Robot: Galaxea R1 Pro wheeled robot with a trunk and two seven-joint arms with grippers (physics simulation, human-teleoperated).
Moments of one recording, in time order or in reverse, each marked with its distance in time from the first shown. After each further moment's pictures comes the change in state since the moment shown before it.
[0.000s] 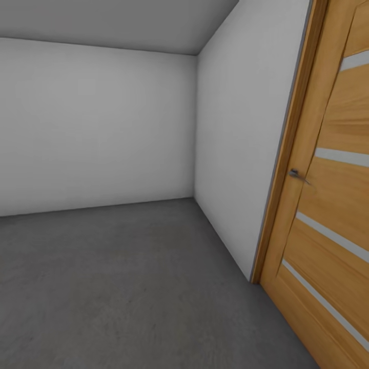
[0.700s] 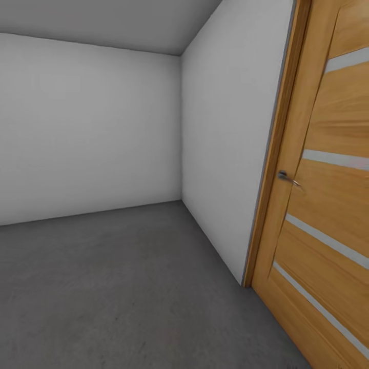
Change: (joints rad) left arm 0.000 0.000 0.001 0.000 -0.003 -0.008 0.000; right arm 0.000 0.001 0.000 0.000 -0.001 -0.001 0.000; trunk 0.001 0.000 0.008
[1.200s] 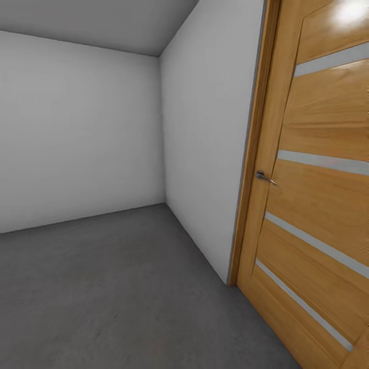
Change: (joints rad) left arm 0.000 0.000 0.000 0.000 0.000 0.001 0.000; right arm 0.000 0.000 0.000 0.000 0.000 0.000 0.000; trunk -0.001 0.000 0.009
